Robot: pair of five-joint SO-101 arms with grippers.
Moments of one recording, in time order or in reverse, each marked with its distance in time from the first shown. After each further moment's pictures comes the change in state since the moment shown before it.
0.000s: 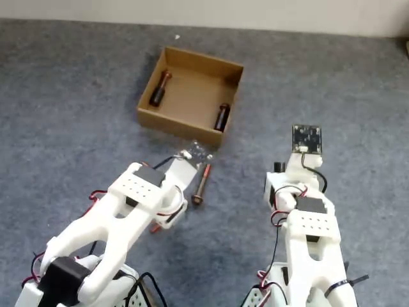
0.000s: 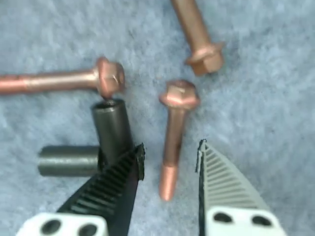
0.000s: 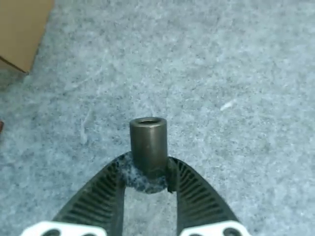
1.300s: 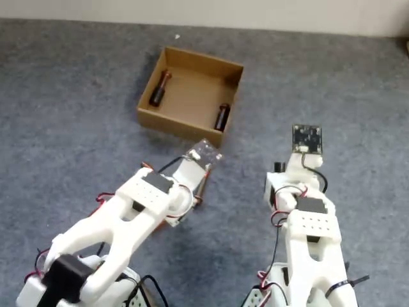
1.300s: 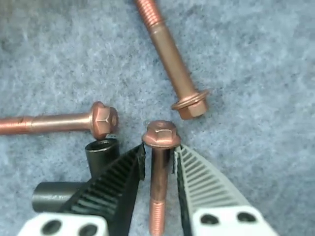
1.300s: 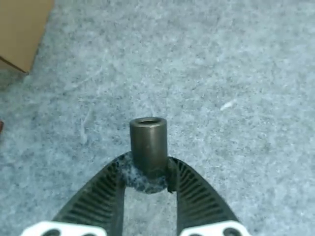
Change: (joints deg) left arm 4.5 2.7 1.1 -9.2 3.4; right arm 0.0 0.0 0.0 0.0 0.0
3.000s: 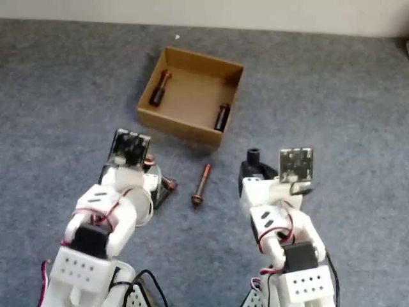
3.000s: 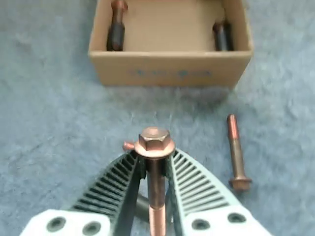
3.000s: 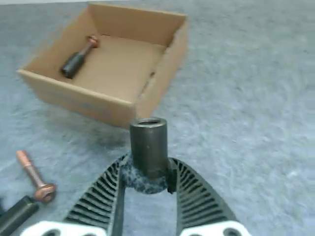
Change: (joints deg) left arm -13.5 -63.4 17.6 2.1 12.4; right arm -17.1 -45.6 12.3 7.2 -9.4
